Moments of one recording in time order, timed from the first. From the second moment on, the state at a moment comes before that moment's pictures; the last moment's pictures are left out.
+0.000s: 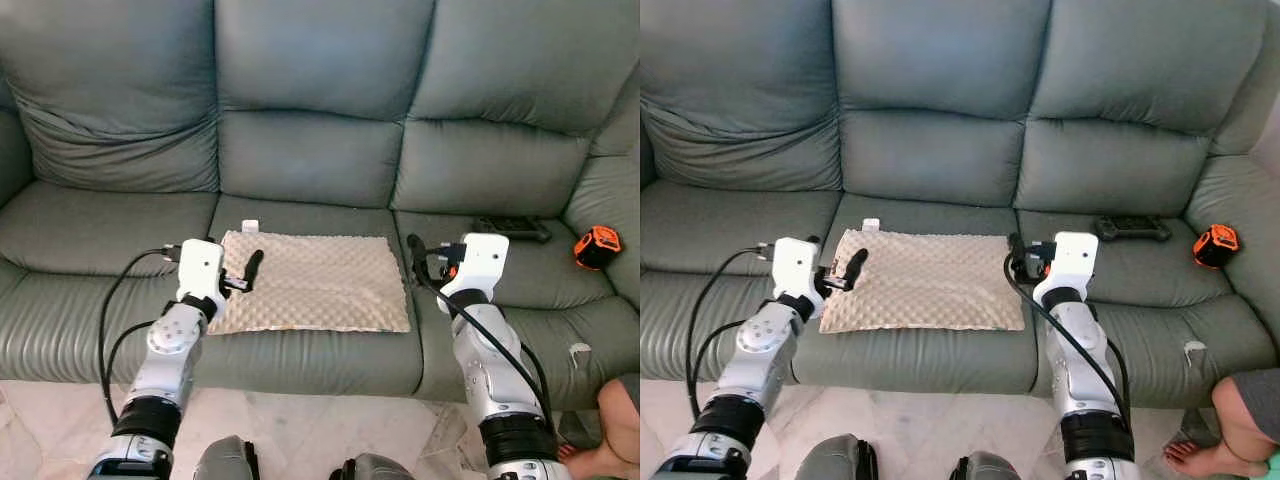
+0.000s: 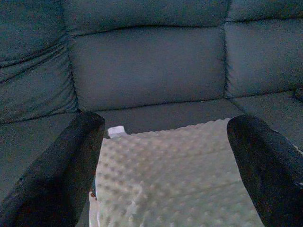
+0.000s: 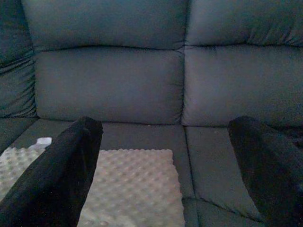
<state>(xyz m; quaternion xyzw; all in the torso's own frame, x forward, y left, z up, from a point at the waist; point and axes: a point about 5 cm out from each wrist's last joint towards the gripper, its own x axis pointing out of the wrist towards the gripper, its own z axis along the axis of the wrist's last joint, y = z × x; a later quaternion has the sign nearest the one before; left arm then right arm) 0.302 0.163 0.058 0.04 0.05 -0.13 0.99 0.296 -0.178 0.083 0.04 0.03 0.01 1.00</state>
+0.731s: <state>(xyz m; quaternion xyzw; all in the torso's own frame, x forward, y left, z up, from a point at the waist) 0.305 0.152 0.055 0.03 0.06 -0.13 0.99 0.293 -0.173 0.082 0.02 0.03 0.04 1.00</state>
